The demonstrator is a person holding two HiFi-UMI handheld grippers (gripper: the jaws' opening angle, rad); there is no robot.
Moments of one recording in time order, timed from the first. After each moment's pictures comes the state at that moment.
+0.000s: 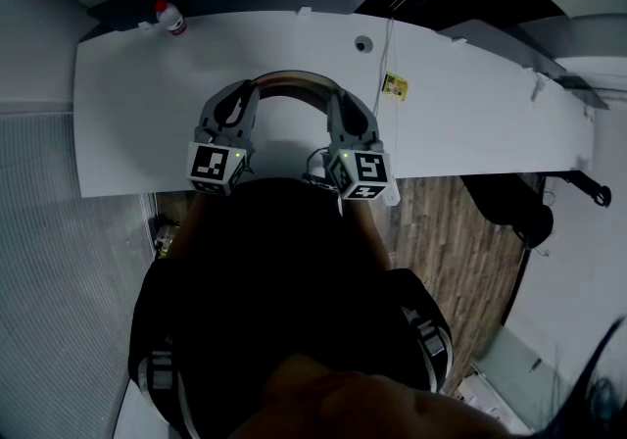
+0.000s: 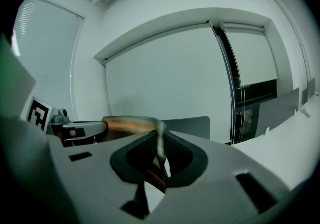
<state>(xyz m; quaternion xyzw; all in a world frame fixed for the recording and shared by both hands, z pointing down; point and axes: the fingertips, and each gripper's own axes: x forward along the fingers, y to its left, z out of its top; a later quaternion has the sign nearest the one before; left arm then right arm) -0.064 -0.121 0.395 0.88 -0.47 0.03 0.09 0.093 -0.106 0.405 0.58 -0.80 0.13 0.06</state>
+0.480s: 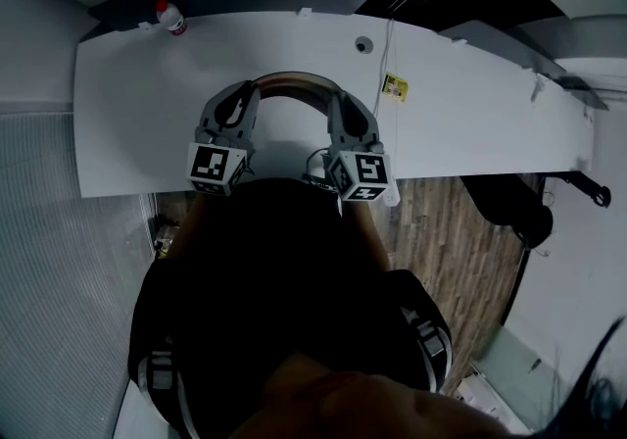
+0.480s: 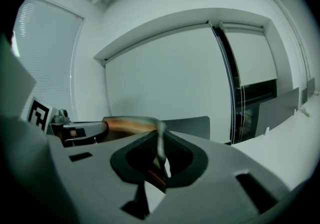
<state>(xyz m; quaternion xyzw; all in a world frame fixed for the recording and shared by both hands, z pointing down) -0.064 -0.119 0.395 0.88 -0.46 0.03 0.09 0.093 -0.105 0.403 0.58 -0.80 0.14 0.06</state>
